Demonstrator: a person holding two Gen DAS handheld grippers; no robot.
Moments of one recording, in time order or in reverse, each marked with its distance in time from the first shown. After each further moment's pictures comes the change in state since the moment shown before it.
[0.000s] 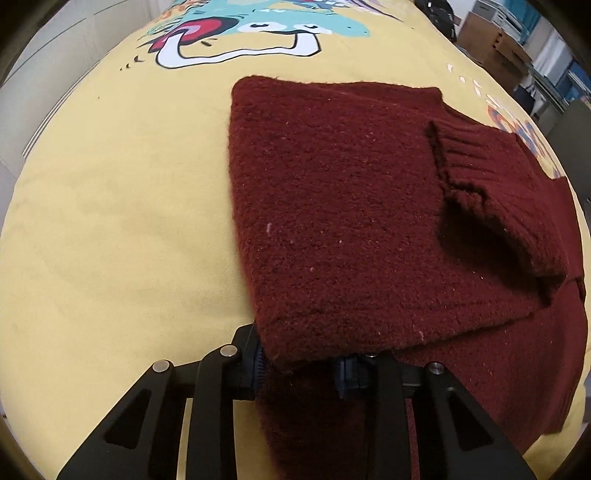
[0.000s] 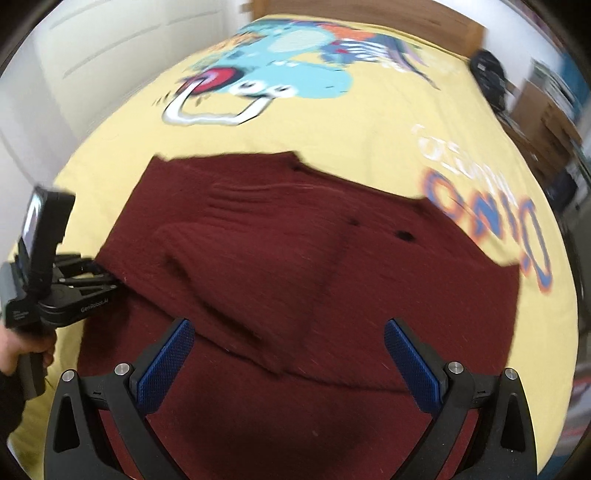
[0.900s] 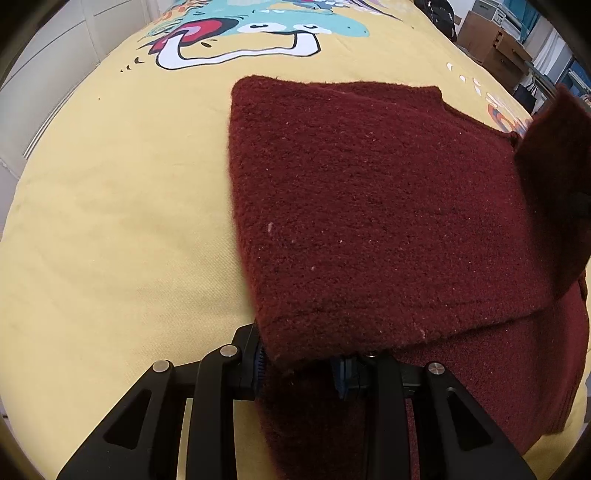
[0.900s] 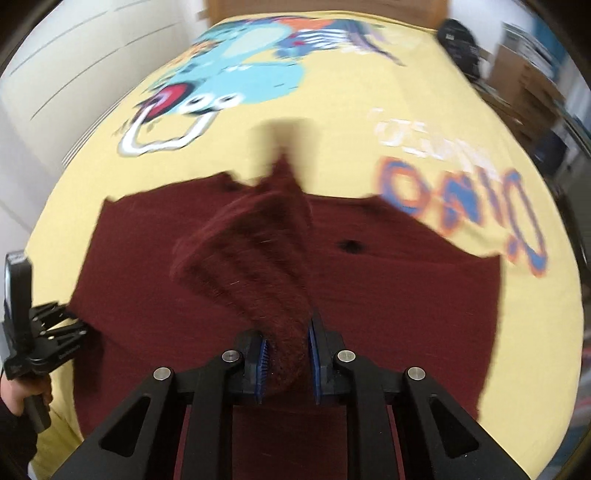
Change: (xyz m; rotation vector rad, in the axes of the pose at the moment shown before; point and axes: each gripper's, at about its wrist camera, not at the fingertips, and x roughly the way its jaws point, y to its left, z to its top) left arm 0.005 0.000 0.008 0.003 -0.009 0.003; right arm 0.007 -0.088 0.013 0.198 0.005 0.000
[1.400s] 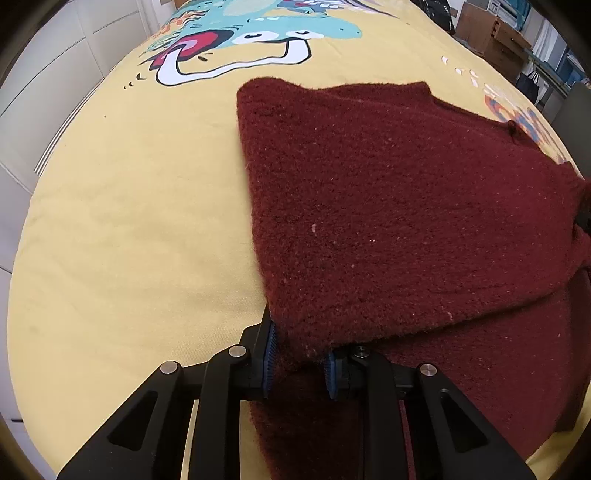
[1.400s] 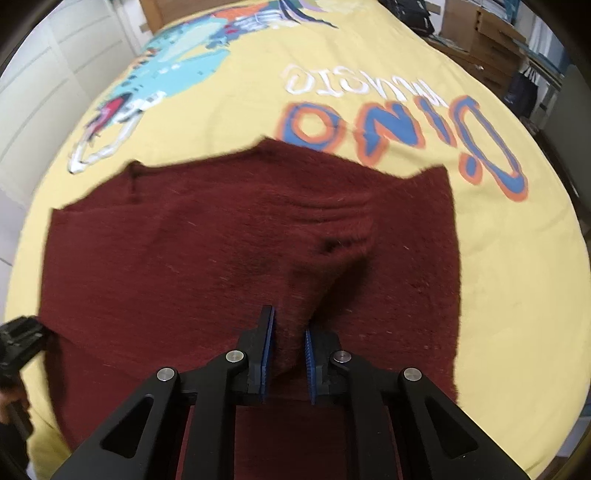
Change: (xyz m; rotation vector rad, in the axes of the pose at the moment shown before) left arm -0.006 -0.023 0.002 0.034 -0.005 0.070; right arm 0.020 -0.080 -0.045 0.158 0.064 -0.031
